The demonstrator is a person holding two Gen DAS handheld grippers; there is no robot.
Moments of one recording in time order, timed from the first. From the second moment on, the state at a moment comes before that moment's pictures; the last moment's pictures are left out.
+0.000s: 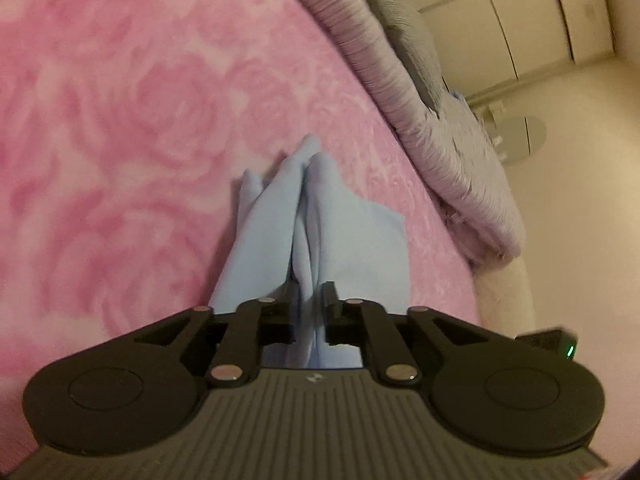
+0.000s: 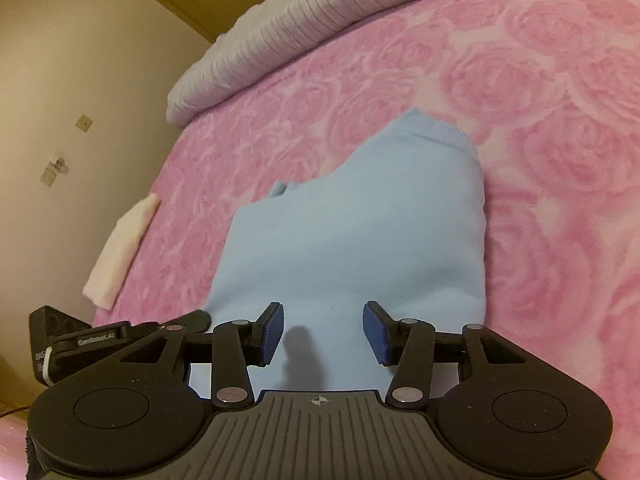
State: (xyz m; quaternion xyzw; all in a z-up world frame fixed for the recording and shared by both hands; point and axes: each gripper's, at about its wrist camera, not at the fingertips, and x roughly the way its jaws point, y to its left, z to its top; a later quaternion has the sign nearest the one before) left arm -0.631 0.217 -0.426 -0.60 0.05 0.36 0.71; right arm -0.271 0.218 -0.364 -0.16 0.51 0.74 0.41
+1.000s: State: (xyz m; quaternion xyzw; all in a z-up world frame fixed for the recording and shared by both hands) left arm -0.698 0.128 -0.406 -0.56 0.03 0.44 0.70; right arm -0.268 0.086 -0.321 -0.16 0.33 0.78 0.51
